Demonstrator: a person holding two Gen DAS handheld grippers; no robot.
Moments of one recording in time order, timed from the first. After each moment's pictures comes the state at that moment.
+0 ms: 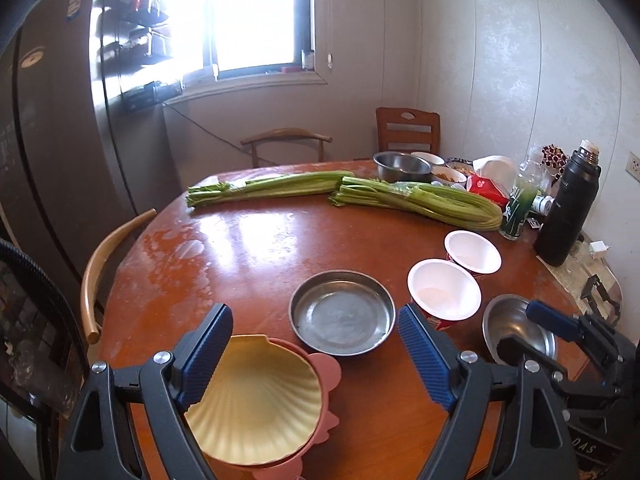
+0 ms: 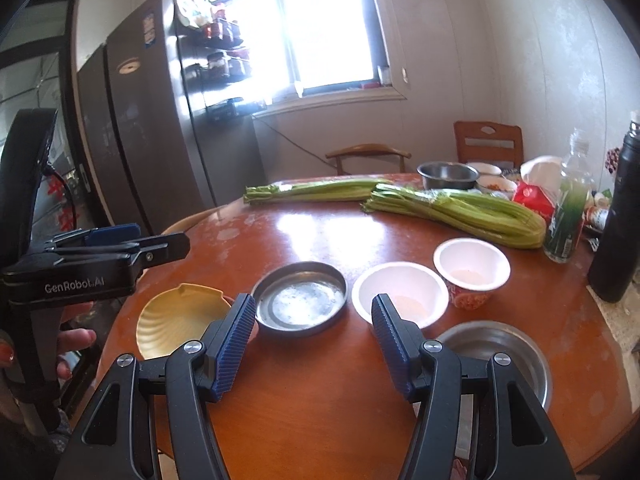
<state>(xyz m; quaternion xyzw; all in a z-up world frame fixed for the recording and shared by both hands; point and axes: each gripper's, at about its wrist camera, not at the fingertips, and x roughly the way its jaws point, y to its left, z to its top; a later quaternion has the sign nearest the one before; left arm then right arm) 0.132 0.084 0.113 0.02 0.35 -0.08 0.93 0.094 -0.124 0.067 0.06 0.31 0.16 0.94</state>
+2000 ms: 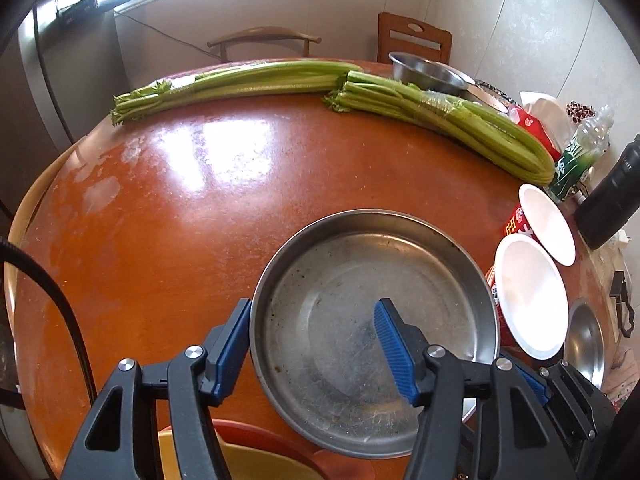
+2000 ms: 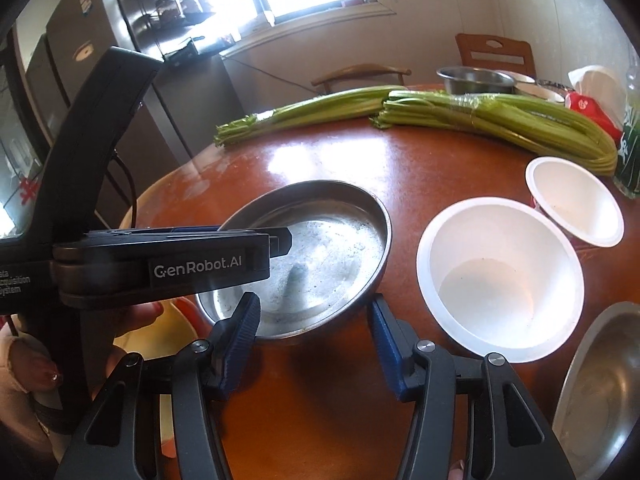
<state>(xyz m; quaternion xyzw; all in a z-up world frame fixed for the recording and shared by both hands) 0.291 0.077 -0.004 0.01 0.50 -0.11 0.86 0.207 -0.064 -0.013 0.10 0.41 0.16 0.89</state>
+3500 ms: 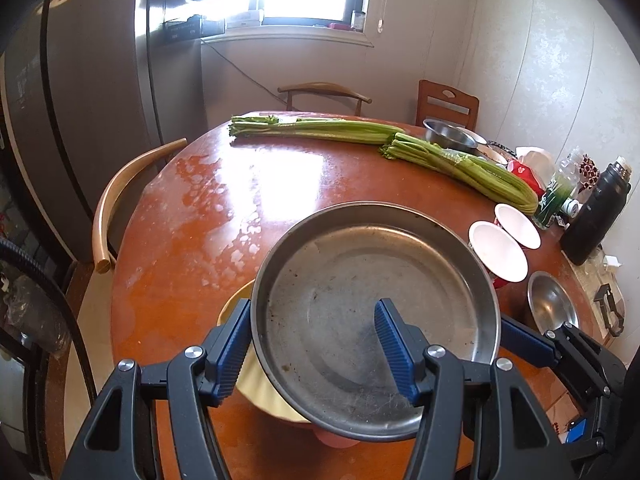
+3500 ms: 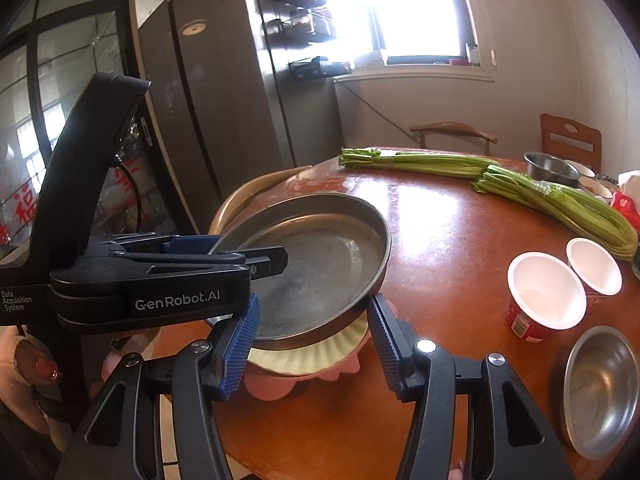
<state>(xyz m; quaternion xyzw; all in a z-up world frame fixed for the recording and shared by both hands) 0.118 0.162 0.064 -0.04 0.42 -0.03 0.91 0.094 0.001 0.054 0.02 0.33 0.30 0.89</state>
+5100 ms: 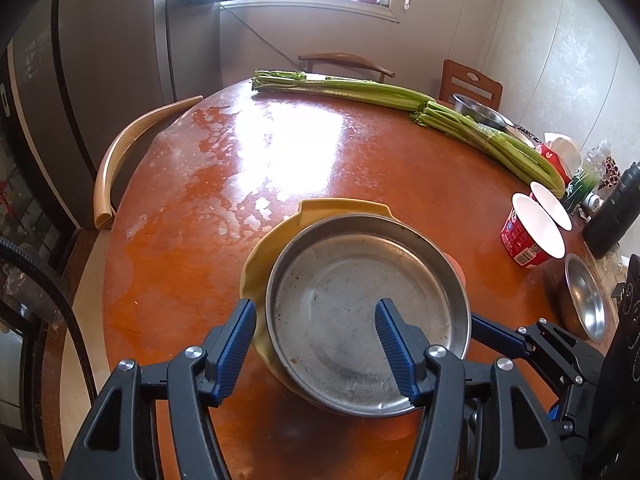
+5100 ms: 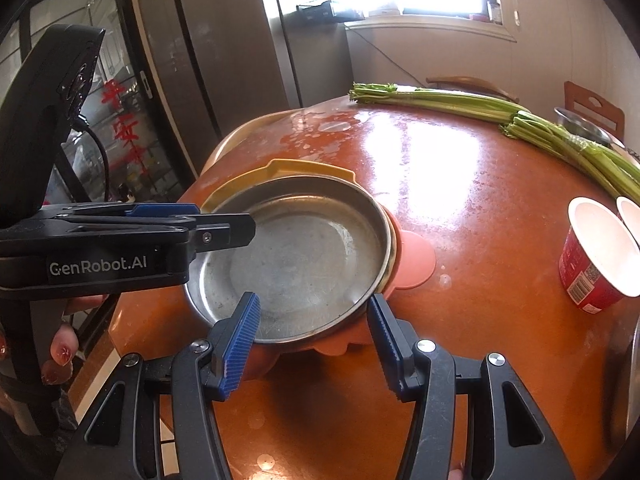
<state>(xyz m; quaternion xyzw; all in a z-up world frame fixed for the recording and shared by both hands) 0.124 0.189 0.015 -0.06 0.46 -0.01 0.89 0.122 0.031 -0.015 -0.01 0.40 0.31 0.86</state>
